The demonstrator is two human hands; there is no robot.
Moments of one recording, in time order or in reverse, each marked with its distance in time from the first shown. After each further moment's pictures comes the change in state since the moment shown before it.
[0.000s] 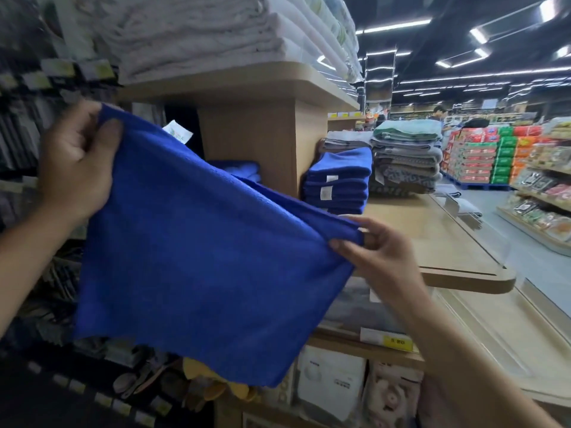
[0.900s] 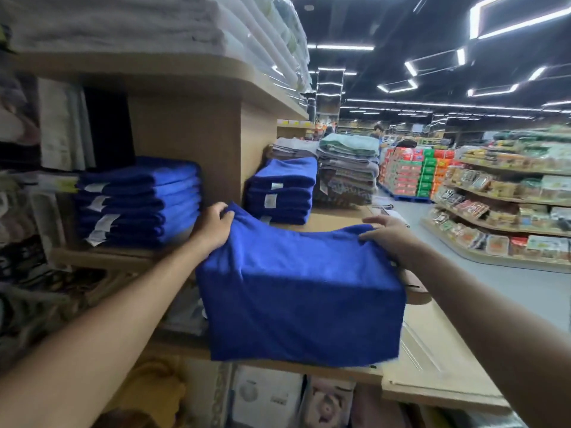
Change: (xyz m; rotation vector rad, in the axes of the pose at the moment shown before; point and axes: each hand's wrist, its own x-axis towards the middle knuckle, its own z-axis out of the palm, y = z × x) left_hand -0.109 -0.008 0.289 0.022 -0.529 -0.578; right_hand 0.127 0.058 -0.184 -0.613 0.207 0.428
